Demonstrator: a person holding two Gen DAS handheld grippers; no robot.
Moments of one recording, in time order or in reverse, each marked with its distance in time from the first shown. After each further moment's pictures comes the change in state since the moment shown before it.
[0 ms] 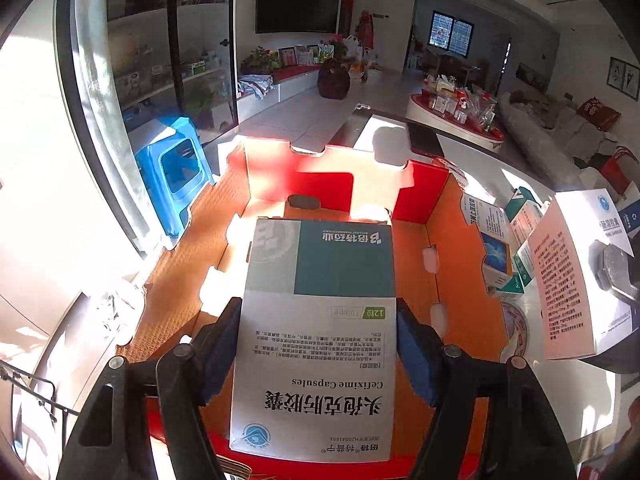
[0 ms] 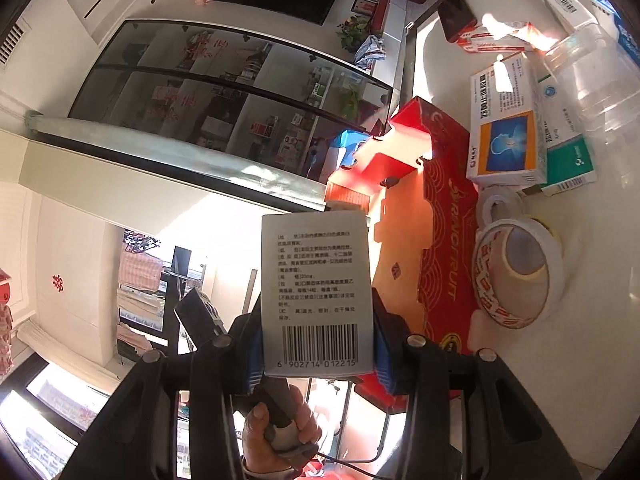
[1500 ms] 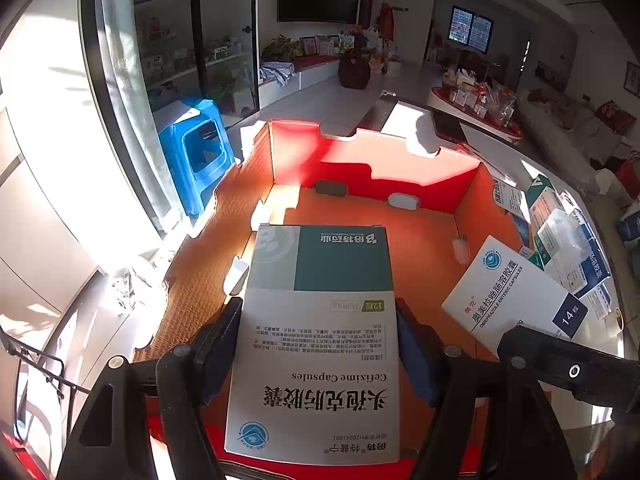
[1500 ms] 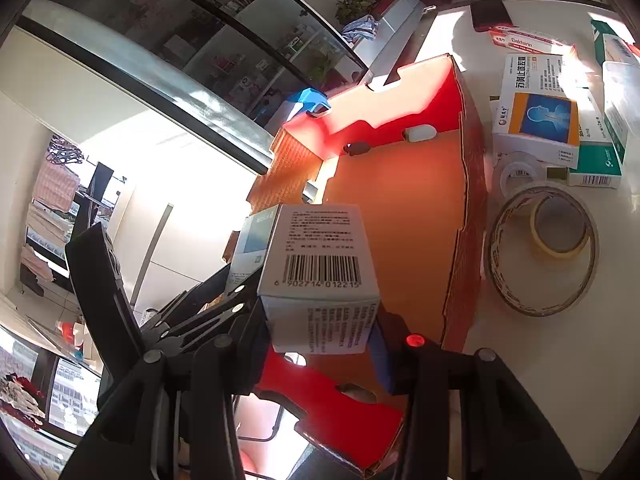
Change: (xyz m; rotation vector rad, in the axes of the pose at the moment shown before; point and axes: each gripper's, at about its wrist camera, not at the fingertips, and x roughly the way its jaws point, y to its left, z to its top) left arm -0.010 0.024 -0.029 -0.053 0.018 0.053; right arm 0.050 0.024 -0.049 -0.235 0.049 -0.358
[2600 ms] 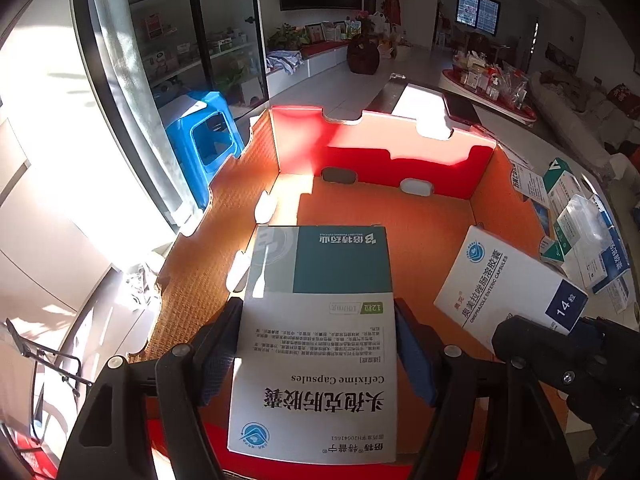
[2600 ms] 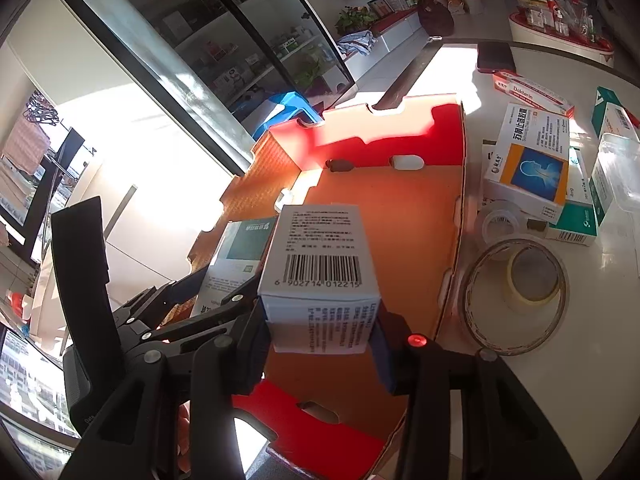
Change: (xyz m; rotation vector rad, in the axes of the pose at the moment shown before) left arm 0.016 -0.009 0.005 0.041 0.050 0.079; right arm 0.013 0.022 0.009 -0.141 -0.003 -0.173
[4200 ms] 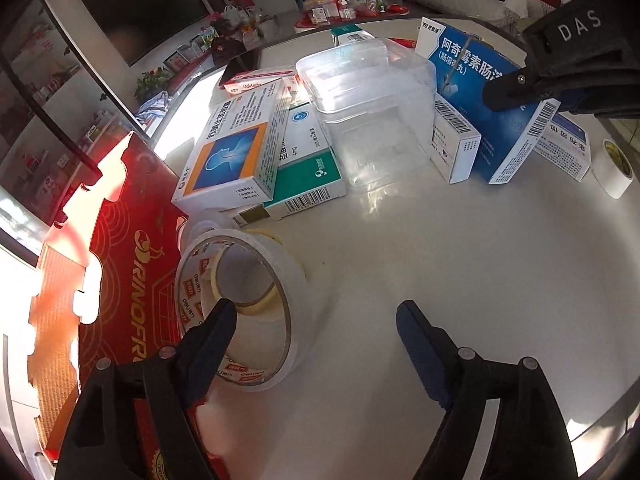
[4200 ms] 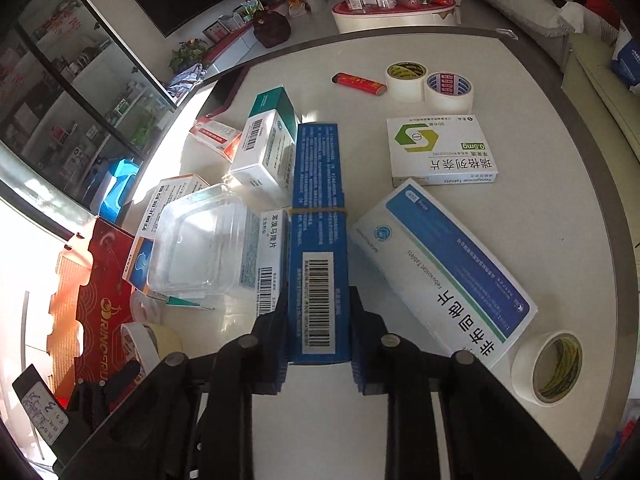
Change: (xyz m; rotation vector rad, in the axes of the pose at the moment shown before) left arm 0.027 -0.259 -0.048 0.527 0.050 -0.068; right arm -0.119 -0.254 0.023 0.310 -0.076 -0.405
